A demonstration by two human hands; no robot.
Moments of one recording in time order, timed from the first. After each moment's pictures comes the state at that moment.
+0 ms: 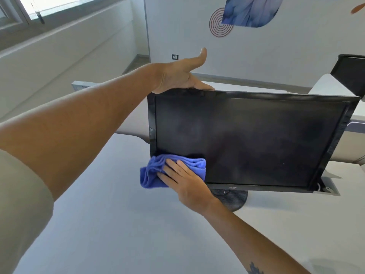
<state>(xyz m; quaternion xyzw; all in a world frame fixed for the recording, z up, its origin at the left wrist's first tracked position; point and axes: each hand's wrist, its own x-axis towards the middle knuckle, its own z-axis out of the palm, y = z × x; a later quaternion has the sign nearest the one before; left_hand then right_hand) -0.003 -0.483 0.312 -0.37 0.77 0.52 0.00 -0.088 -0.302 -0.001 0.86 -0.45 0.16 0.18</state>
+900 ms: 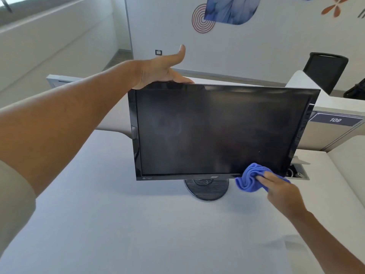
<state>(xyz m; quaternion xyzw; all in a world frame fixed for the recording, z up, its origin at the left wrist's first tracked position) -0.009 -0.489 0.297 -0.41 0.79 0.45 -0.03 -0.354 -0.119 0.024 0.62 -0.77 0.09 0.11</state>
